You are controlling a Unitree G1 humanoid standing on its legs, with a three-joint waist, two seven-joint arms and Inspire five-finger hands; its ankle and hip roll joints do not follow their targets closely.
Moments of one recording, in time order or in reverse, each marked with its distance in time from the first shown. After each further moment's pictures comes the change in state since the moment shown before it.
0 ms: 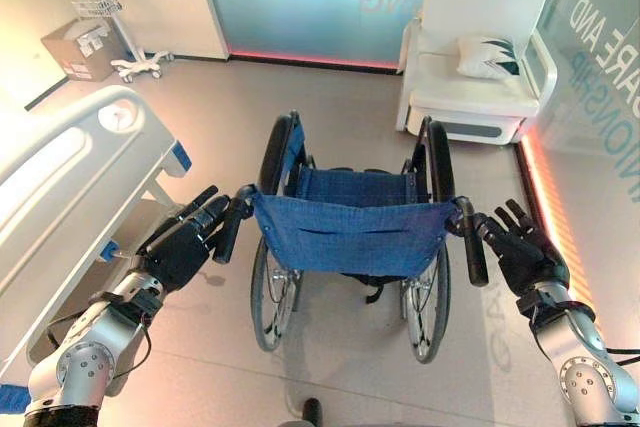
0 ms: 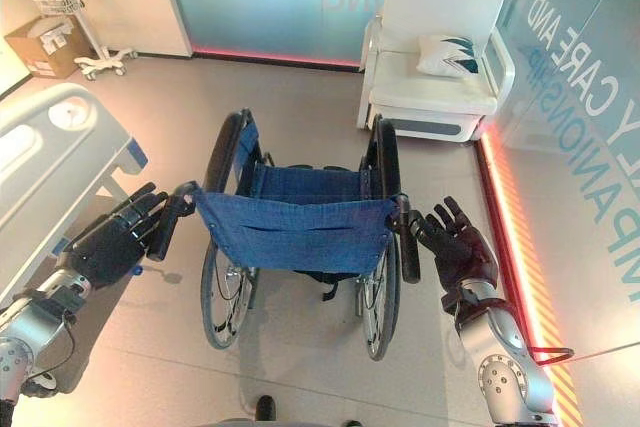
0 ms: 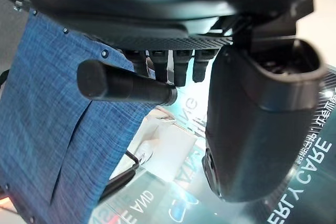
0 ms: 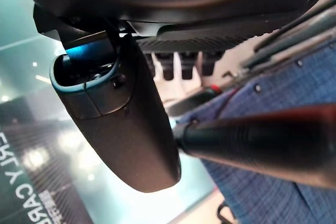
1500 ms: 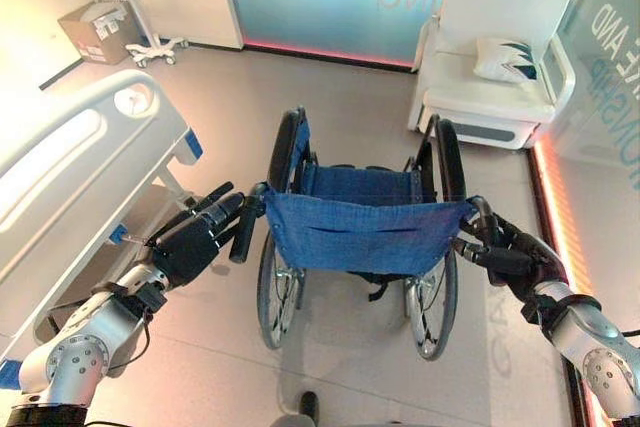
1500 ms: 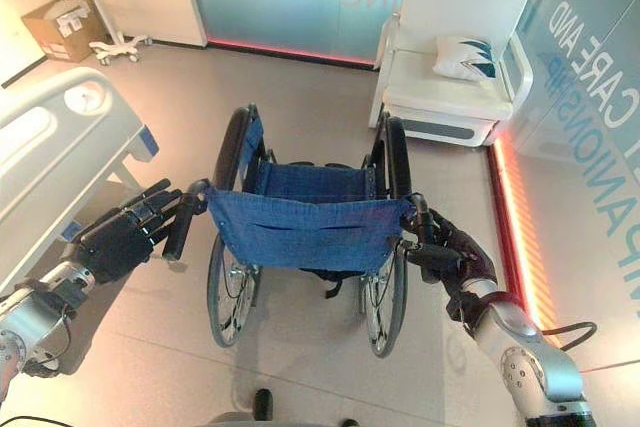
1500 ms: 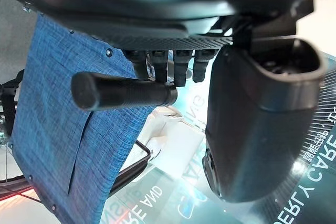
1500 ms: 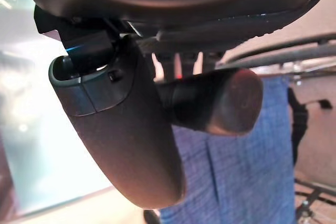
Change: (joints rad) left arm 0.005 0.111 -0.062 -0.100 -0.059 0.029 0.064; right arm -0.026 -0.229 0.078 -0.013 -0.101 0.208 0.045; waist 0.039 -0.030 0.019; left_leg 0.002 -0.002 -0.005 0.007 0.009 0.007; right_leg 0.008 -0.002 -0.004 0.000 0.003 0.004
